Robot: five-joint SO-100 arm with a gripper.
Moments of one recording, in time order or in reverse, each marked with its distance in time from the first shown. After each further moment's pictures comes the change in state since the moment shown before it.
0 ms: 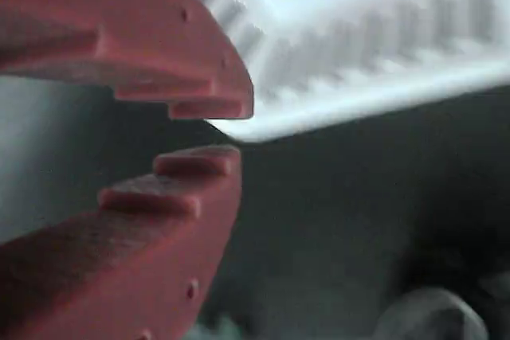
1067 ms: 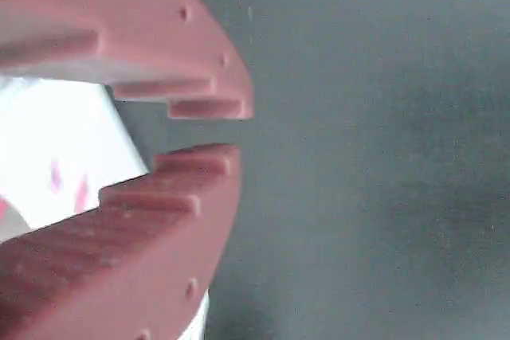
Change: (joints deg) arm -20.5 75.2 78.1 2.2 5.2
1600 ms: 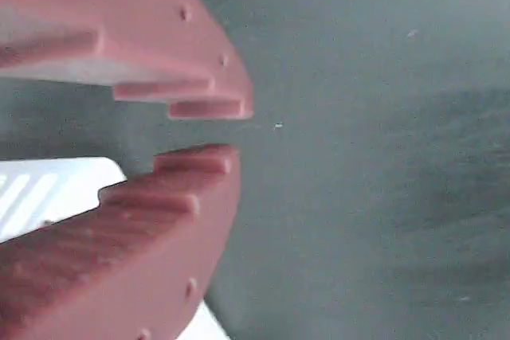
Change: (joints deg) arm 0.4 10.8 3.0 10.2 1.1
